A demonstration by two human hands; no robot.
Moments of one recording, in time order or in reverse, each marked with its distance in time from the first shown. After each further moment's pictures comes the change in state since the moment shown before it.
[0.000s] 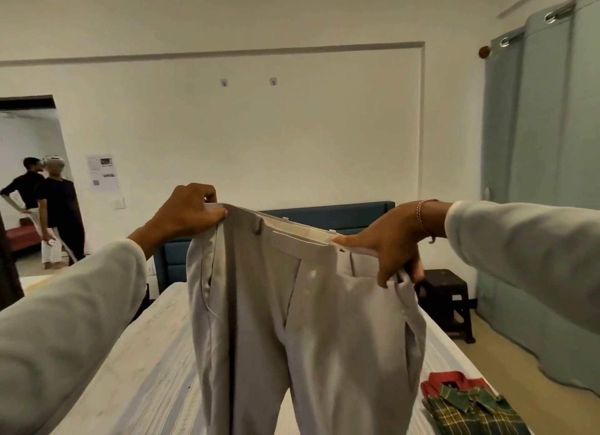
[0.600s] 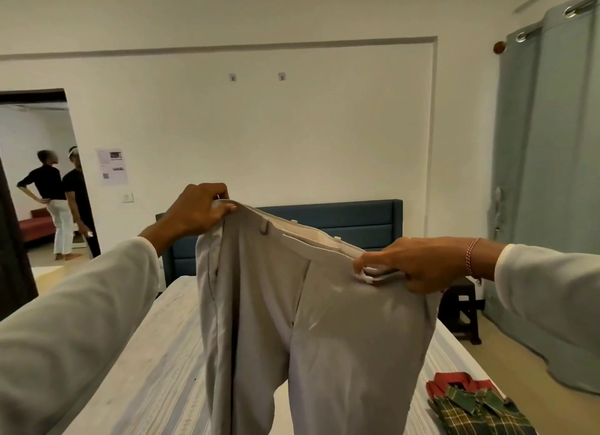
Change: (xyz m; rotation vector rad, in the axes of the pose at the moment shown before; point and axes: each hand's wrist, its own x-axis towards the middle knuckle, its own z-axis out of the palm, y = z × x) left_hand -0.001 -0.021 0.008 -0.045 -0.030 0.064; right_hand 0.000 0.025 0.051 -0.300 0.336 -0.206
